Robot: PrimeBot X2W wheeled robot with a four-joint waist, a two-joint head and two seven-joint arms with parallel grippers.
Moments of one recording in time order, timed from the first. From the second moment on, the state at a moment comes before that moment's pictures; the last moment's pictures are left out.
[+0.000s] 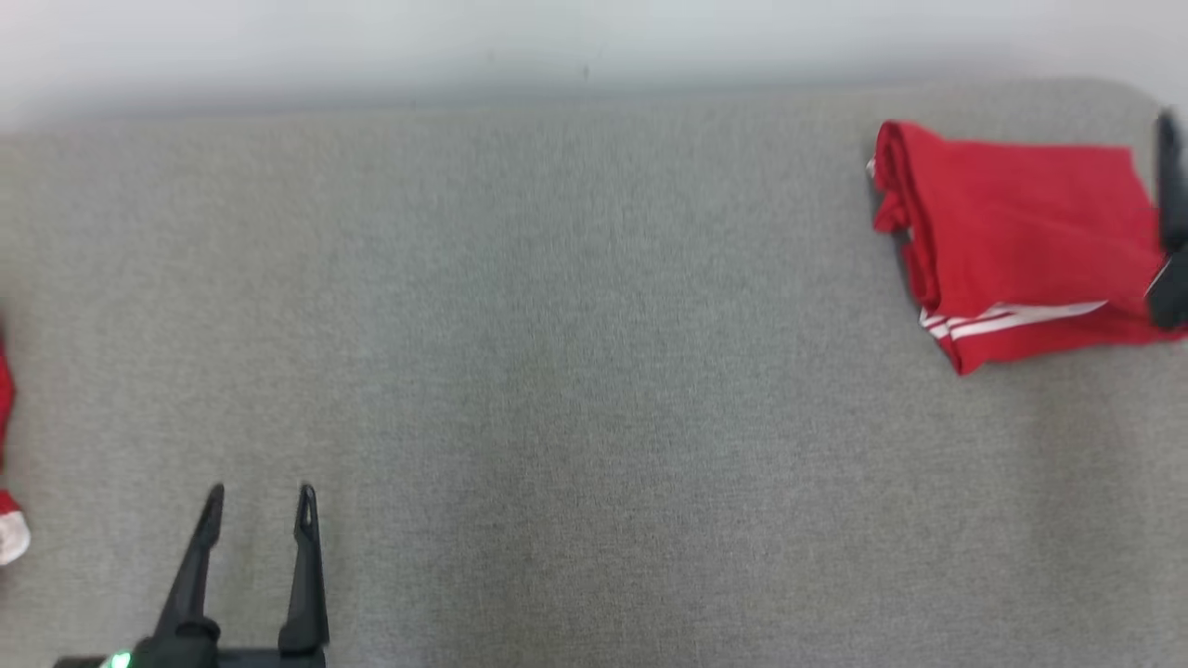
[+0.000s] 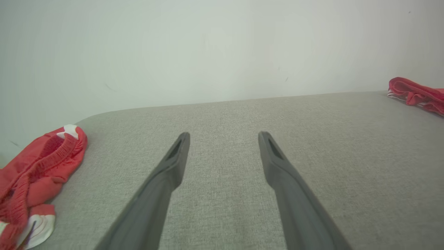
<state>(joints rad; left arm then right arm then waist) 0.03 0.07 0.06 -0.03 -0.03 -0.11 -0.26 -0.92 -0.62 0.38 0.94 0.48 0.13 -0.26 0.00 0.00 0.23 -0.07</state>
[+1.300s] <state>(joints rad) 0.15 0.05 0.07 0.06 -0.05 -0.11 -0.26 0.11 -0.06 -0.03 0.18 0.18 0.13 -0.26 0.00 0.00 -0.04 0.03</state>
